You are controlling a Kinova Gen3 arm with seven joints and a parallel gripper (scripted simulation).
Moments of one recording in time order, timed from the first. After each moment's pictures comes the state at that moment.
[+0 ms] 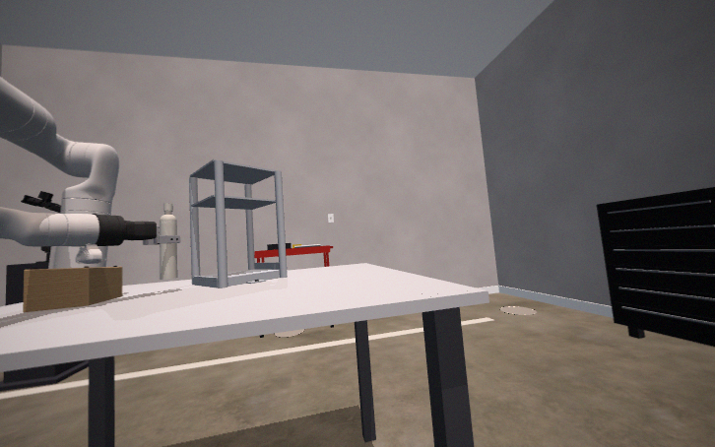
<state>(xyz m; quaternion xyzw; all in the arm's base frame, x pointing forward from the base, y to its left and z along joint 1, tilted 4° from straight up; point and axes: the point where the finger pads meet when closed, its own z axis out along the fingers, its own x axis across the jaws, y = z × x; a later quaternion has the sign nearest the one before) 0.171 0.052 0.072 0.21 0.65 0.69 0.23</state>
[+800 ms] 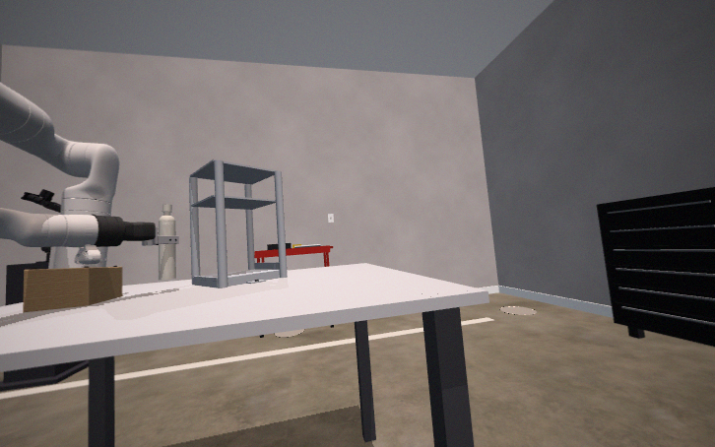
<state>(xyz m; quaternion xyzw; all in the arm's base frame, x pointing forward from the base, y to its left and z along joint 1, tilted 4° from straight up) 0.164 0.060 0.070 0.21 0.65 0.69 0.23</state>
